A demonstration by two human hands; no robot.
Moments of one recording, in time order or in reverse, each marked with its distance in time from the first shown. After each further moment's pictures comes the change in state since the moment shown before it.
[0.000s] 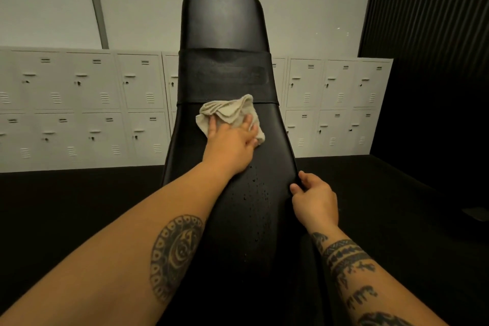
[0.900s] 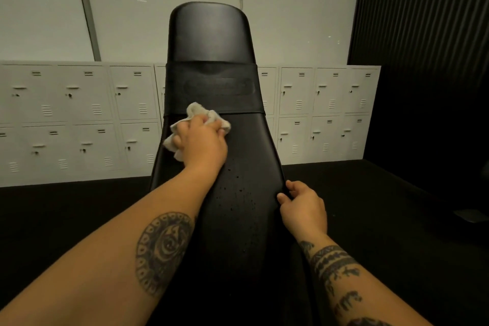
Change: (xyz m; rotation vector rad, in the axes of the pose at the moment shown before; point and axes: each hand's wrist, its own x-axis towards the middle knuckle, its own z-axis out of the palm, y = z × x) left_hand 0.019 -0.013 0.004 -0.281 0.249 -0.477; right_hand 0.003 0.001 -0.008 -0.103 -0.045 -0.013
